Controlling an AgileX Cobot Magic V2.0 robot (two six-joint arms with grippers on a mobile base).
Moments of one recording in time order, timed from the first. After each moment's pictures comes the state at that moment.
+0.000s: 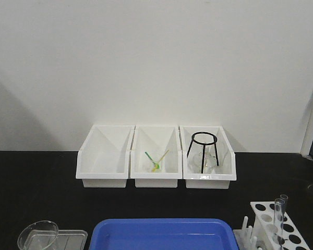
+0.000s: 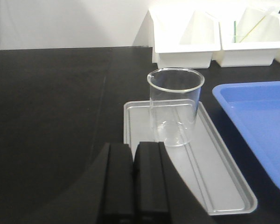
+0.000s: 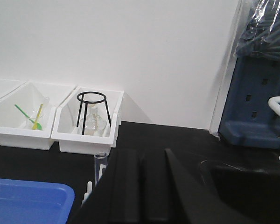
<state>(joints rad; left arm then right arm) -0.04 -0.01 0.03 0.04 0.28 -0.11 0.00 0.41 -0.41 -0.17 0.18 0.10</state>
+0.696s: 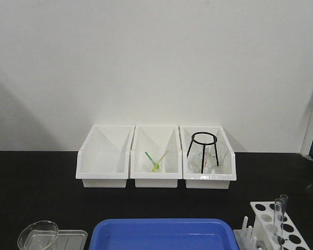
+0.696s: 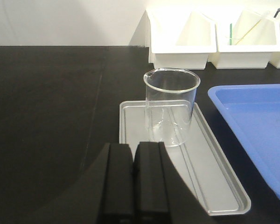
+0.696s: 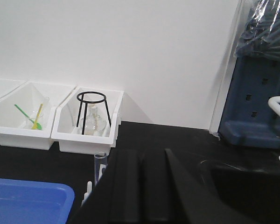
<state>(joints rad) -0.04 -0.01 0.03 0.02 0.28 -0.11 0.00 0.41 -0.41 -0.17 0.18 0.10</state>
